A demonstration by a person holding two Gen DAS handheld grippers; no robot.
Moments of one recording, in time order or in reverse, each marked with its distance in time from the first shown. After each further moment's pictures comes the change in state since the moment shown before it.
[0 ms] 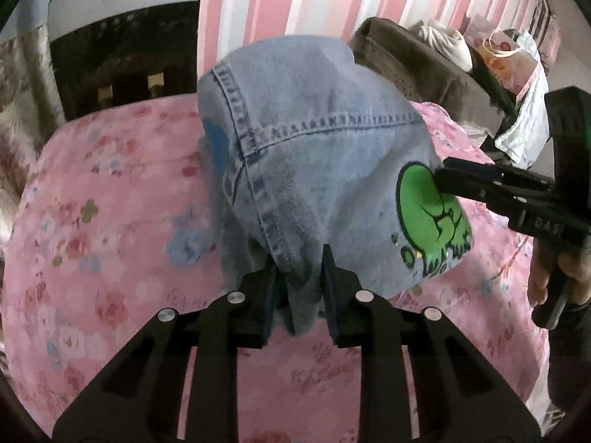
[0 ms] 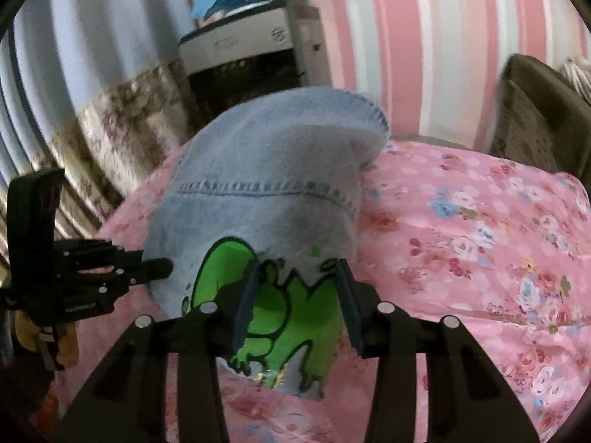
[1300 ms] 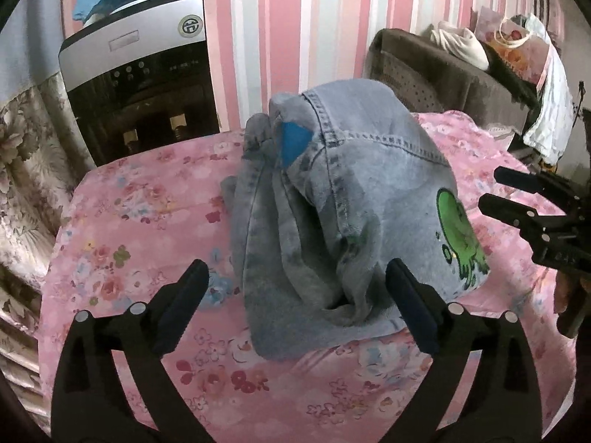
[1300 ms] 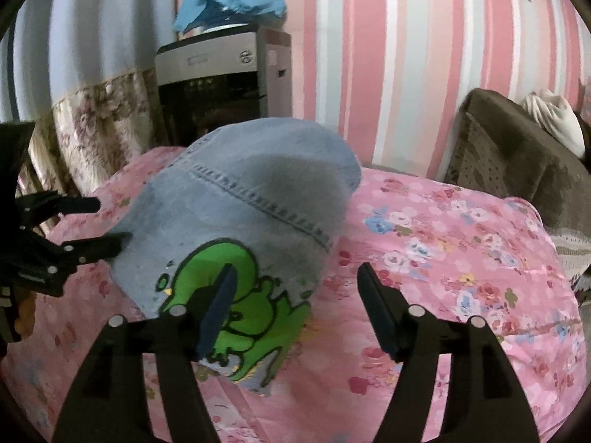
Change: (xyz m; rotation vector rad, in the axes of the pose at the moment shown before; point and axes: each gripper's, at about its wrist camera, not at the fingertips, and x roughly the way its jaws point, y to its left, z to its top) left arm -0.003 -0.025 0.026 0.075 -0.101 0.166; right arm -0.027 -0.038 -0.015 -0.022 -0.123 -0.160
